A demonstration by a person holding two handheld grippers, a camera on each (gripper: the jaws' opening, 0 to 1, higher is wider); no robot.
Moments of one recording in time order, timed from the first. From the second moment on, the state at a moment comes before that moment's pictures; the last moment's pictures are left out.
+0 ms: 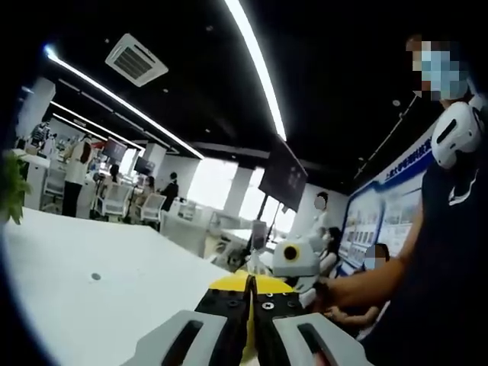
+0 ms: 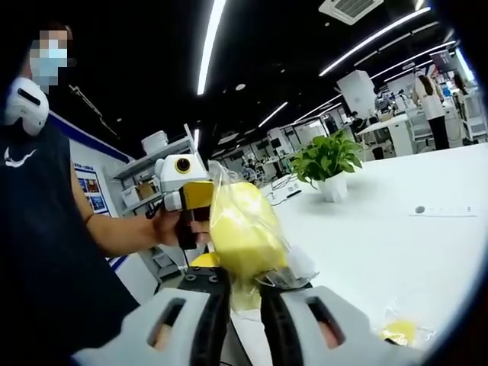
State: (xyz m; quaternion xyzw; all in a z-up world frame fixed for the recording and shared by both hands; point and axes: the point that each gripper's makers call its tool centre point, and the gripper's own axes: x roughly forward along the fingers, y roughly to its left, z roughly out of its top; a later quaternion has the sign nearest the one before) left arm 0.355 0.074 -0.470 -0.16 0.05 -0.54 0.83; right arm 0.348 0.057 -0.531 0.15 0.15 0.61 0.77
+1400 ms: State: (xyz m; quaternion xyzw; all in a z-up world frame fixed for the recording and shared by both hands) left arm 0.368 0.087 -0.464 -0.20 0.06 -0.52 0.83; right arm 0.388 0.003 -0.547 0.10 0.12 0.47 0.87
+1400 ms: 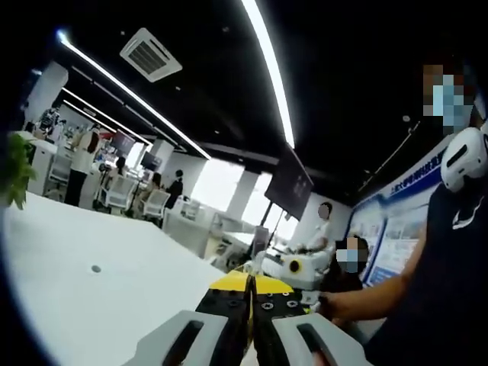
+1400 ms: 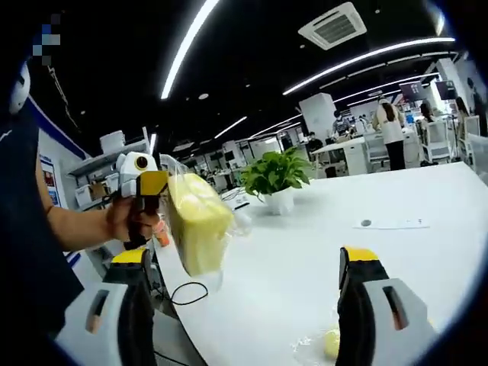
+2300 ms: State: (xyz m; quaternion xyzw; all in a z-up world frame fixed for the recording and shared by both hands) left arm 0.412 0.143 -0.519 -0.29 0.08 -0.42 0.86; right arm 0.376 -0.119 -0.630 0.01 0.18 0.32 0.93
